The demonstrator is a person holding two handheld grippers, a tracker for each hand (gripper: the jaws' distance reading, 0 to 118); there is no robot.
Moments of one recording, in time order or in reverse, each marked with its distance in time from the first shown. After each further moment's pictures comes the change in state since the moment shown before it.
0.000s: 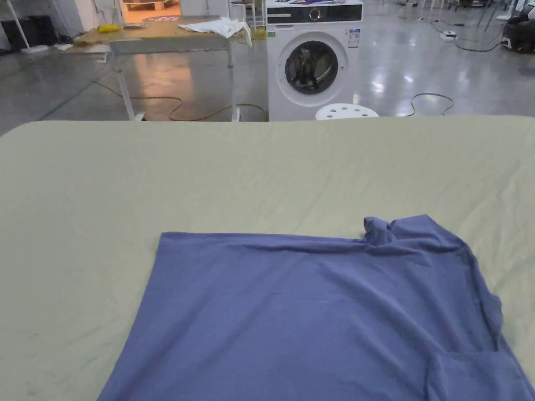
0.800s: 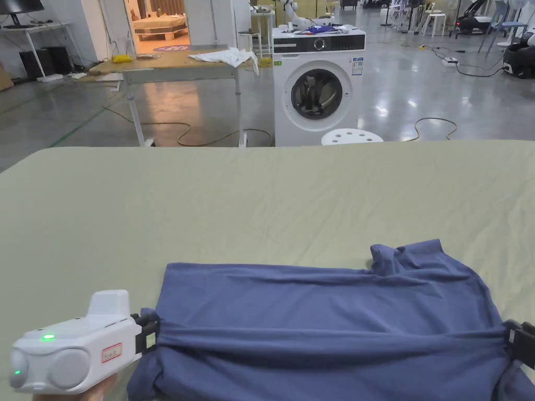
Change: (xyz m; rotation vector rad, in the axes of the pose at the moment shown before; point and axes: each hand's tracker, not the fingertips) left arm -0.003 0.133 -0.222 -0.174 -0.076 -0.030; right arm -0.002 0.135 -0.204 -0.100 0.051 -0.098
